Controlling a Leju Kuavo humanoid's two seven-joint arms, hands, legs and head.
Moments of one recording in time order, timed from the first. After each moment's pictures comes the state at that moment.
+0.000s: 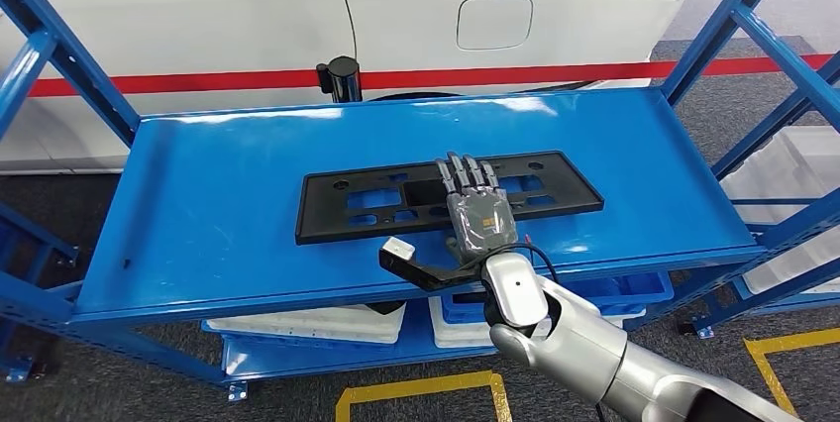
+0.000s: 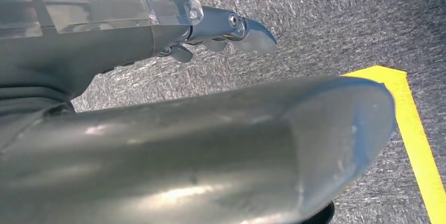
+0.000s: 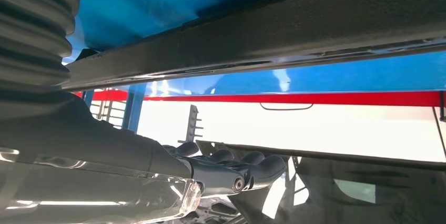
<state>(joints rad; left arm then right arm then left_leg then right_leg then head) -0.15 -0.06 -1.15 -0.24 0.83 0.33 -0.09 -0.50 -0.36 0.92 -1.47 1.09 -0.17 0.64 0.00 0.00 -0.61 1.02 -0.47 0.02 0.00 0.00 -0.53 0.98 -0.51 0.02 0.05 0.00</state>
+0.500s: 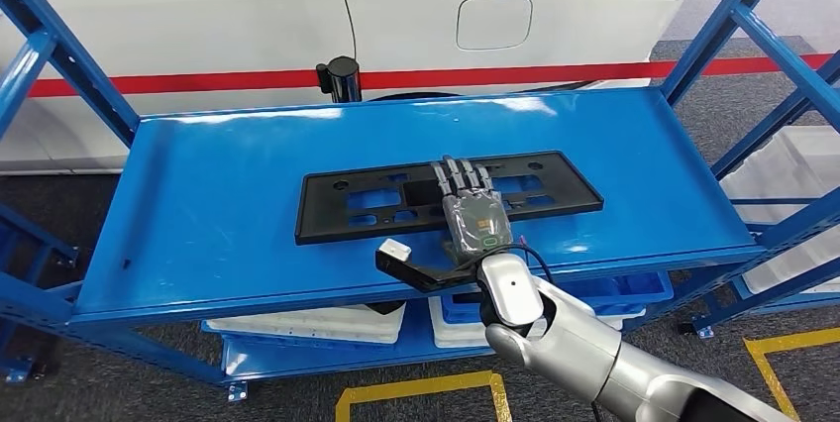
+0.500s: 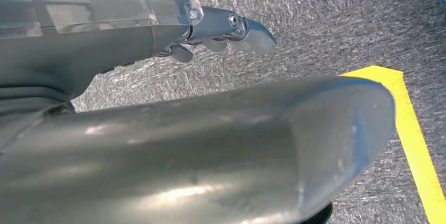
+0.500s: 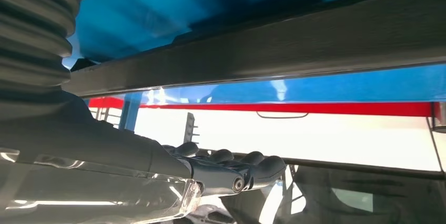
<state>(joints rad) -0.15 -0.06 -1.15 -0.24 0.82 0.33 -0.10 -0.51 -0.33 0.92 -1.44 1.07 -0.17 0.61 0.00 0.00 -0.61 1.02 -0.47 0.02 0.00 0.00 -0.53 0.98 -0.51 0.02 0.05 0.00</state>
